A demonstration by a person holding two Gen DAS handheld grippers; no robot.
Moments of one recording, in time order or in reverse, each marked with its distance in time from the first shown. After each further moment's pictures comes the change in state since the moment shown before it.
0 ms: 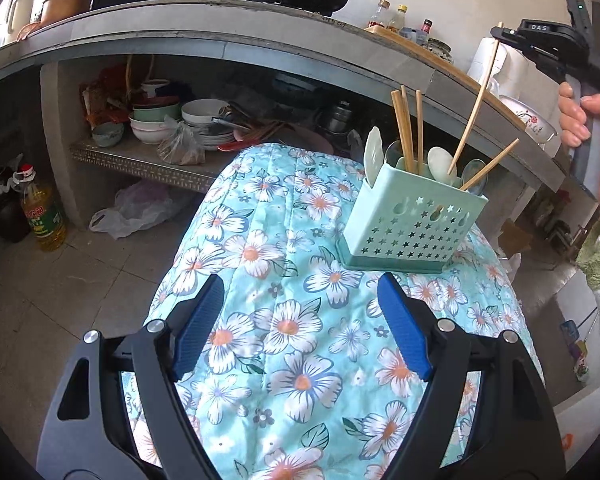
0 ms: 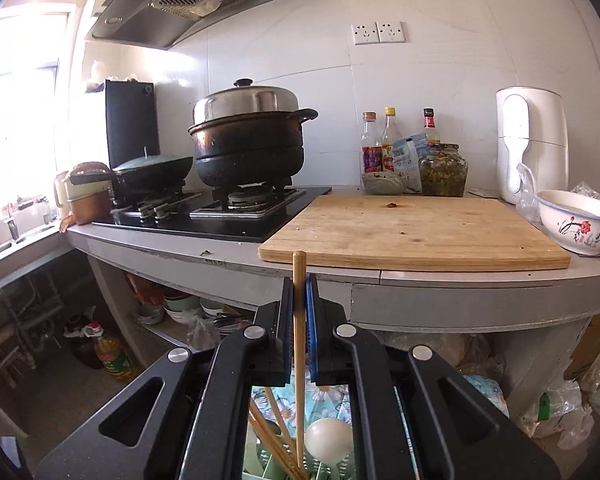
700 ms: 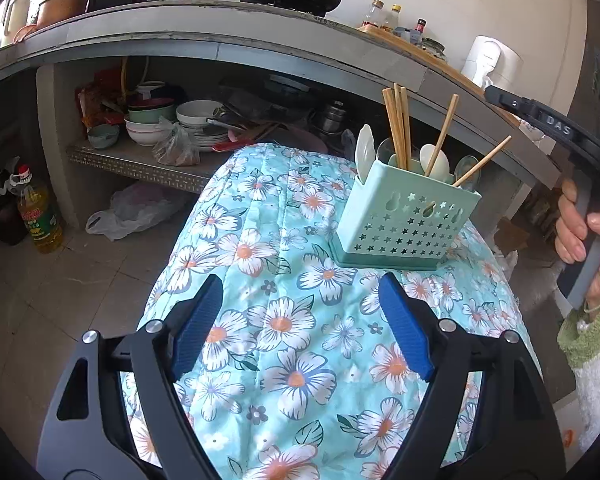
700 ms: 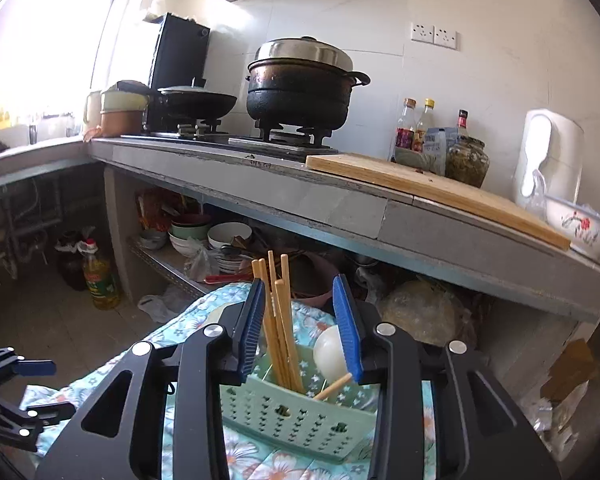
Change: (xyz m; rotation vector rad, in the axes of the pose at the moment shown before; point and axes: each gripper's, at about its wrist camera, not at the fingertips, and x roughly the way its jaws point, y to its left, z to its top) left arm -0.003 -0.008 -0.002 0.016 -0.001 -0.020; right arm -0.046 0.029 -0.108 -0.200 0.056 0.041
